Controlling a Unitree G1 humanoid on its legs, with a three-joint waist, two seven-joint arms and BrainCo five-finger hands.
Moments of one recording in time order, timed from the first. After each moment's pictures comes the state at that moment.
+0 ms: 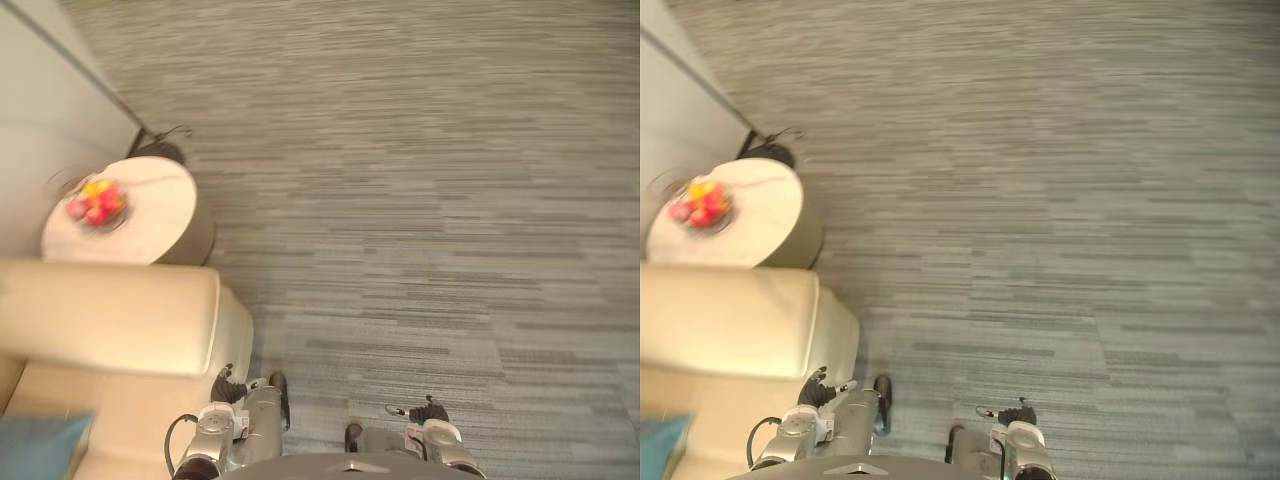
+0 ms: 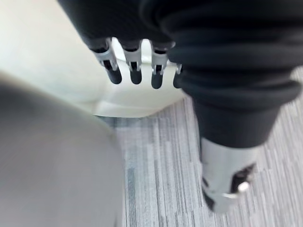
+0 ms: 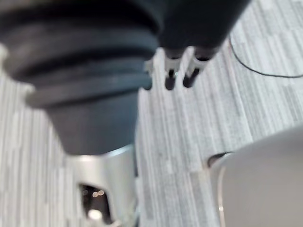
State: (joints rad) left arm 0.03 -0.02 0.07 0.90 0.12 -0.02 0.17; right arm 0.00 -0.04 -0.25 0.96 -0.07 0.03 -0.24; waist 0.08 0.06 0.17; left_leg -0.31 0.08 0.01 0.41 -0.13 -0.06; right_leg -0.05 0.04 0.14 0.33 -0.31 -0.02
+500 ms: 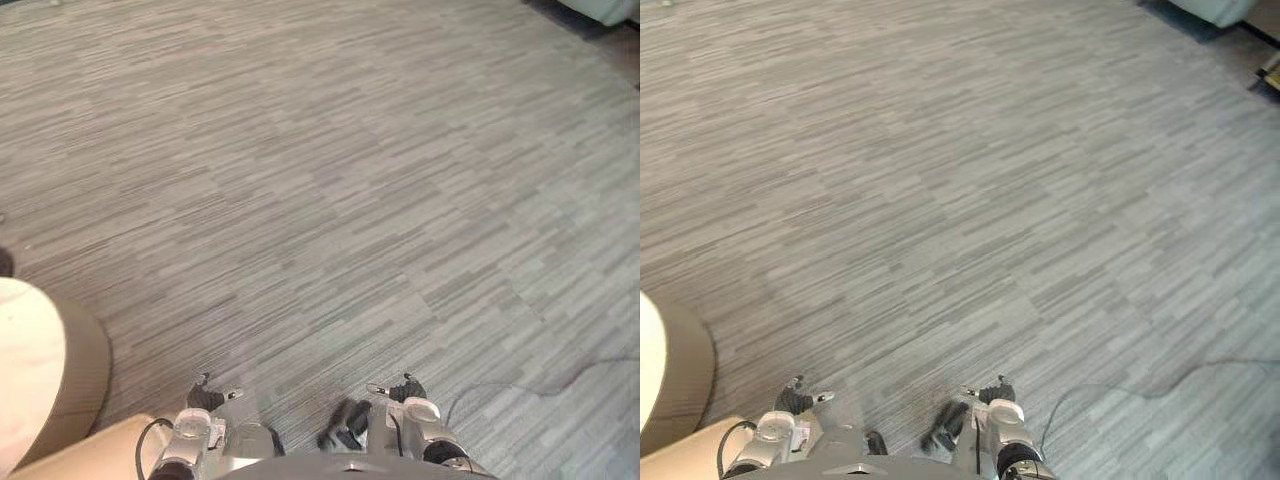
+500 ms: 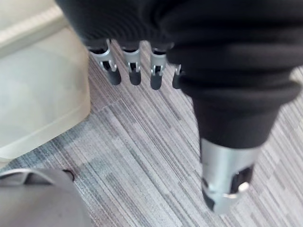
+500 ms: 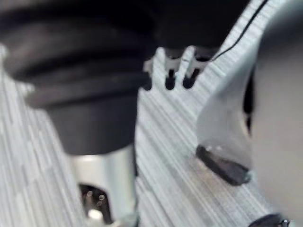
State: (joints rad) left arm 0.02 0.11 0.02 0.96 0.11 0.00 0.18; right arm -0.09 -0.02 -0.23 1.00 -0.06 0.02 -0.23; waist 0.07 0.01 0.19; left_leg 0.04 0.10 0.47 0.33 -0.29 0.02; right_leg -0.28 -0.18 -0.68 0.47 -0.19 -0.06
